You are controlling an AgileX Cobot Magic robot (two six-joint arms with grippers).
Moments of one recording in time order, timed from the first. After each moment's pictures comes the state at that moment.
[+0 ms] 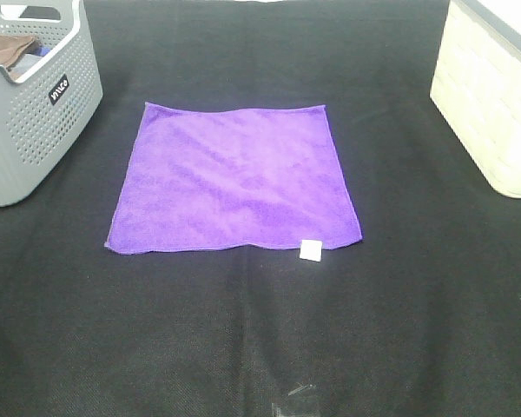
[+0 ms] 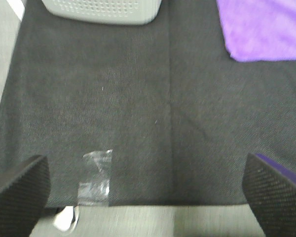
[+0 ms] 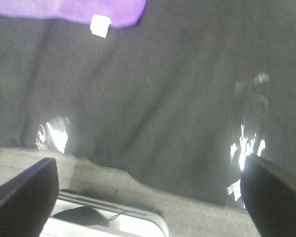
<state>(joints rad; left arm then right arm) 0.02 0.52 -0.79 0.02 1.22 -0.03 0.19 0.64 -0.77 0.17 1.13 0.00</state>
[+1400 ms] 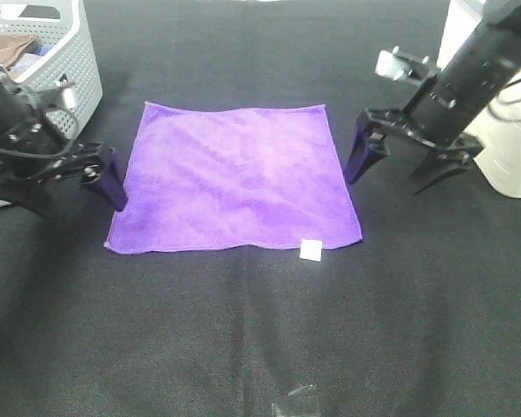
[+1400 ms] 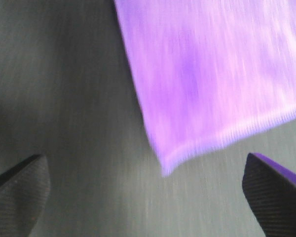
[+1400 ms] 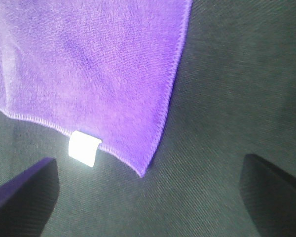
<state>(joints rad) -0.09 2.05 -1.34 -0.45 0.81 0.30 0.14 2.05 -1.42 0.48 0.90 -0.31</state>
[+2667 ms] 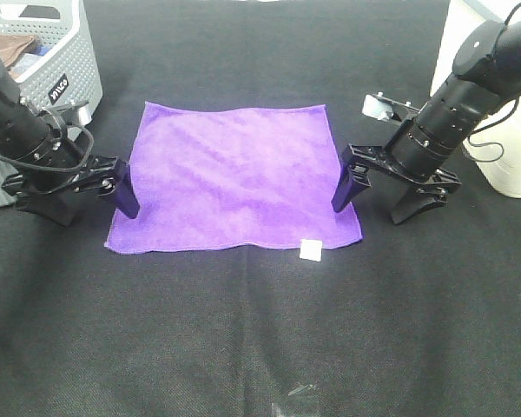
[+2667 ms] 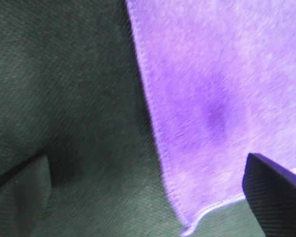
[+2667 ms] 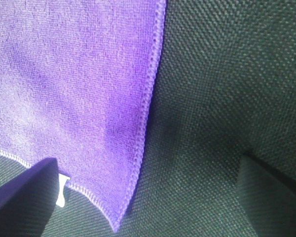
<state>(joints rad) -0.09 2.15 -1.36 -0.51 0.72 0.33 0.14 2.19 -1.43 0.53 0.83 -0.32</state>
